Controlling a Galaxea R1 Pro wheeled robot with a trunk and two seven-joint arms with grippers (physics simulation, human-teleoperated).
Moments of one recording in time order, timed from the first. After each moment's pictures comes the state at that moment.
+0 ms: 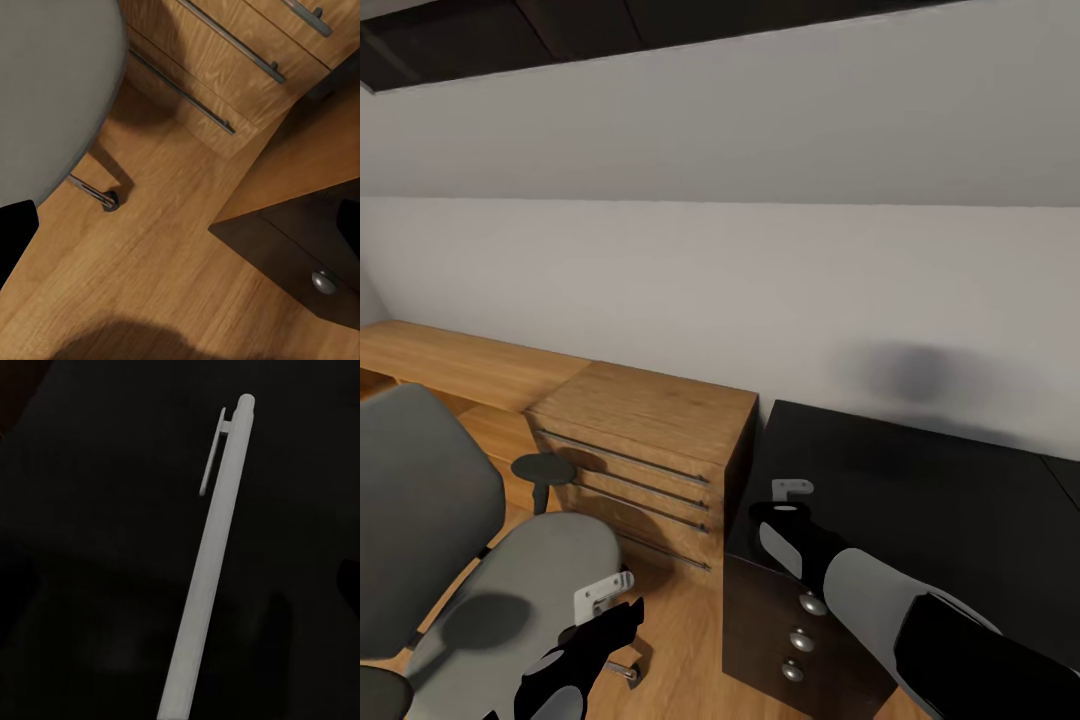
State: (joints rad) left arm -0.19 0.30 -0.69 -1.56 1.07 0.23 0.90; right arm -0.94 0.15 0.91 -0.27 -0.92 0.16 -0.48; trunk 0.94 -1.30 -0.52
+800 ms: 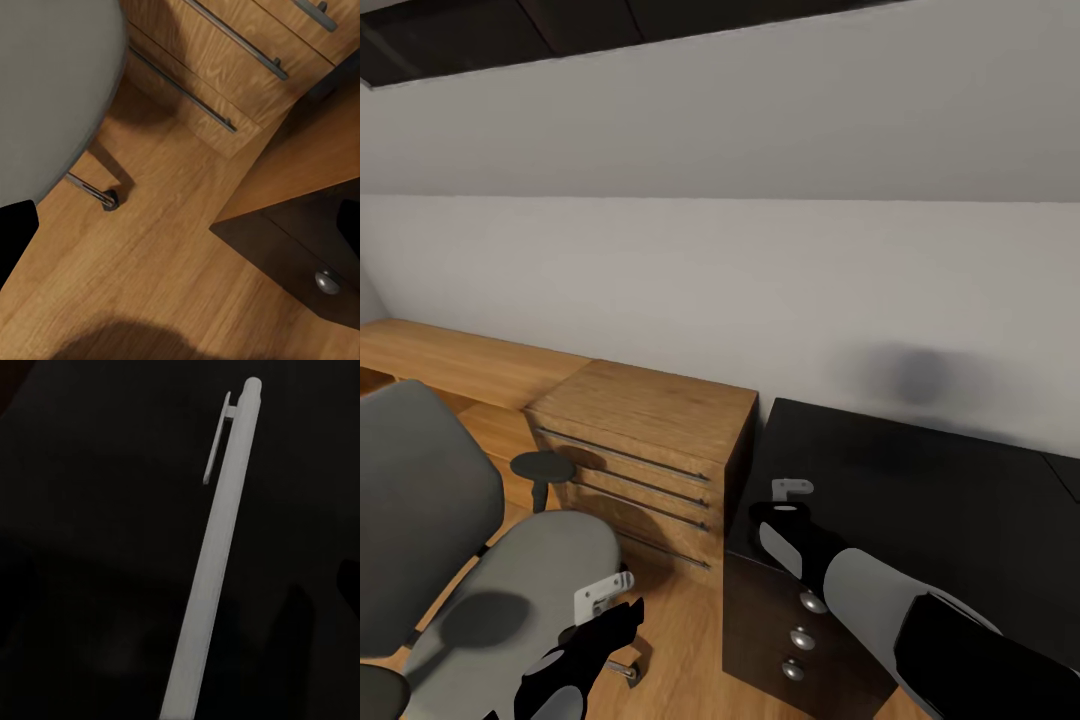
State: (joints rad) left arm -0.19 0.30 -0.69 -1.56 1.07 0.23 0.90; right arm -0.94 0.15 0.91 -0.27 -0.92 0.16 -0.48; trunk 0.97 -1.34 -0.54
